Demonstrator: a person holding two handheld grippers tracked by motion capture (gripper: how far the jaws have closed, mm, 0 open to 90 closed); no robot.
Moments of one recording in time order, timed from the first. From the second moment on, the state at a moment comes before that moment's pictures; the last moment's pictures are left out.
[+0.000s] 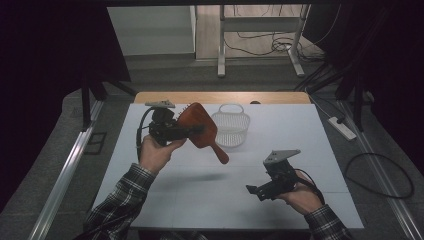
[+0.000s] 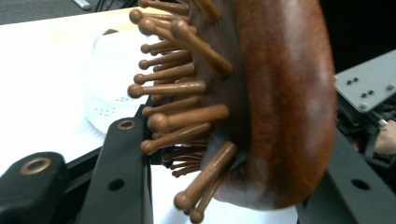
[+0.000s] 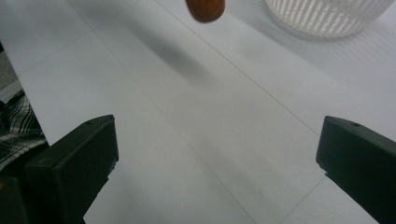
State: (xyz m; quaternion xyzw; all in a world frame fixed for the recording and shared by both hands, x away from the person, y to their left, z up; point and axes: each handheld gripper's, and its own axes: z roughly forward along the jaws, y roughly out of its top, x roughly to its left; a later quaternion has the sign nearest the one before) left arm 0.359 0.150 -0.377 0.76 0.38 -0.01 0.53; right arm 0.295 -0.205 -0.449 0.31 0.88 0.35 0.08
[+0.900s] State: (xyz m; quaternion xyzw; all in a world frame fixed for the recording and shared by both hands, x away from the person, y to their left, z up) left arm 0.377 0.162 -0.365 0.75 0.40 0.01 0.53; right arm 0.274 -0.253 -0.452 0.36 0.86 0.34 0.11
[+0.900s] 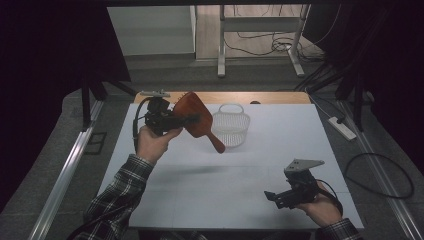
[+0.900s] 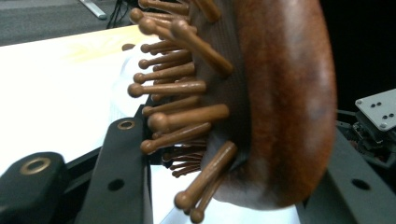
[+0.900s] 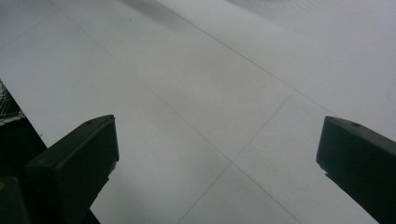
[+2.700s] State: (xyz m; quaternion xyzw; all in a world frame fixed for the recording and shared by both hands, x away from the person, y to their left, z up) left arm 0.435 0.141 -0.336 0.74 0.43 0.05 0.52; right arm 0.245 -0.289 -0.447 0.42 0.84 0.31 0.14
